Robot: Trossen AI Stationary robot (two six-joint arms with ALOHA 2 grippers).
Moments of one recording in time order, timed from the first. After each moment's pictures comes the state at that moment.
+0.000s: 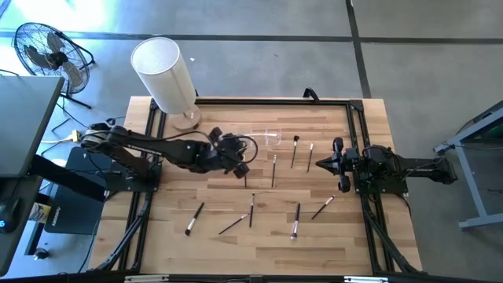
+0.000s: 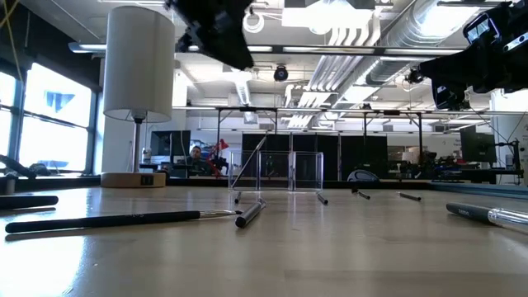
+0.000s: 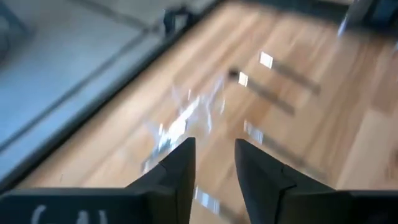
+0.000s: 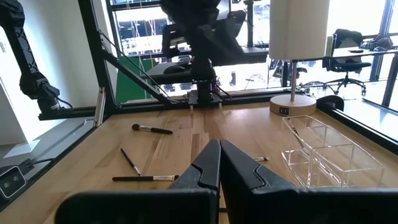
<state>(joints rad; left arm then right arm) -0.14 1.48 1.21 -0.51 -0.69 -0.46 -0.03 0.01 0.01 0.03 -0.03 0.10</state>
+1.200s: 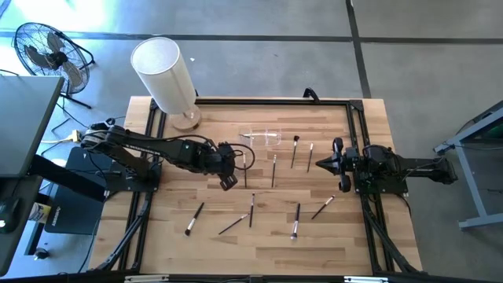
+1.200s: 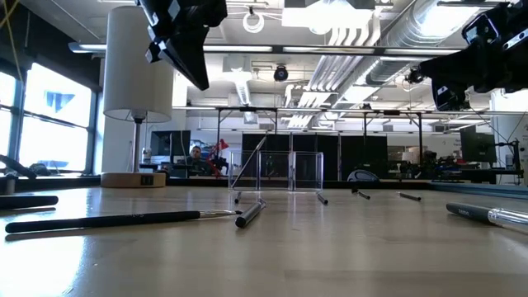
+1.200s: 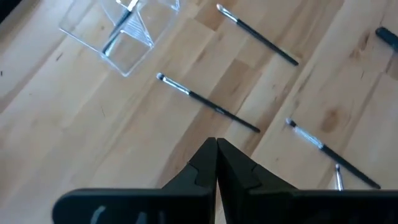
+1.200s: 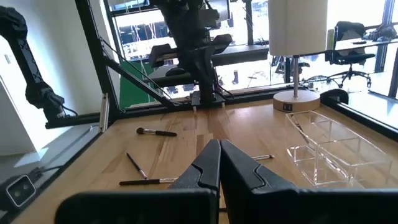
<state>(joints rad) -0.16 1.48 1.25 -0.85 -0.37 -0.66 -0.03 0.01 0.01 0.04 -0.03 0.16</state>
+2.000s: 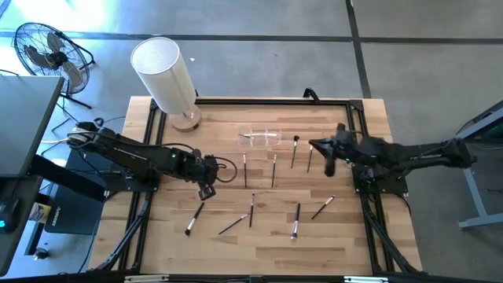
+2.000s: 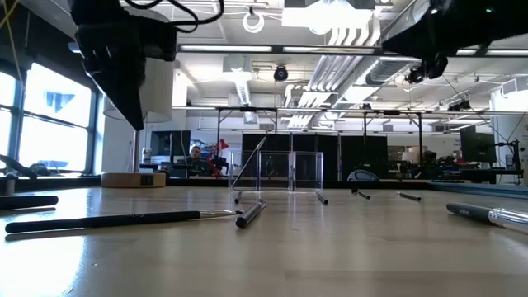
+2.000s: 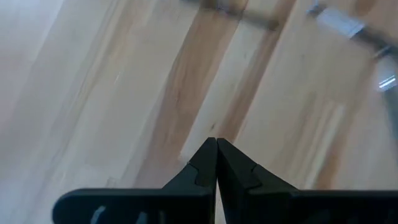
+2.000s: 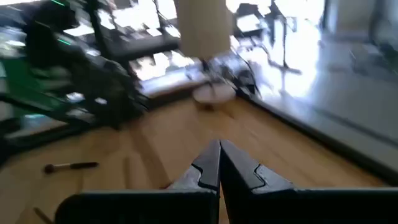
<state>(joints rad) -0.22 1.29 0.90 -0.76 -0.26 -0.59 0.04 0.58 0.39 0.04 0.43 0.27</state>
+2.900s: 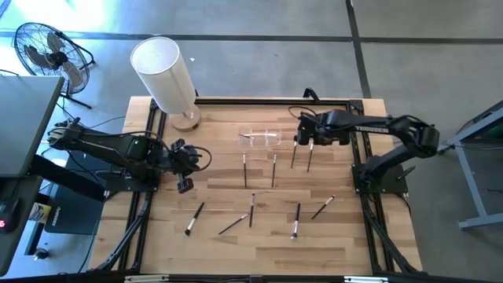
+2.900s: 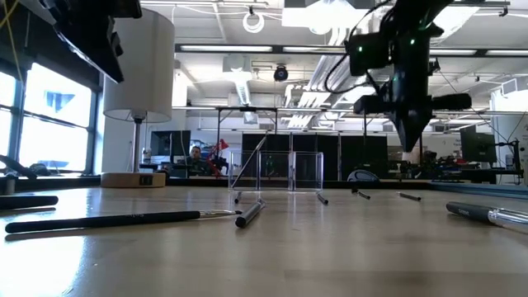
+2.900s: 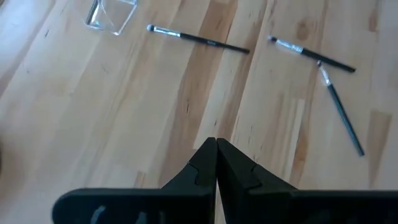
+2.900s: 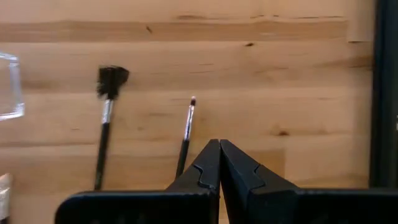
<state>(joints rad) -0.22 0.93 0.86 -0.88 -0.26 -0.46 -0.43 1.44 0.94 -1.00 0.27 1.16</state>
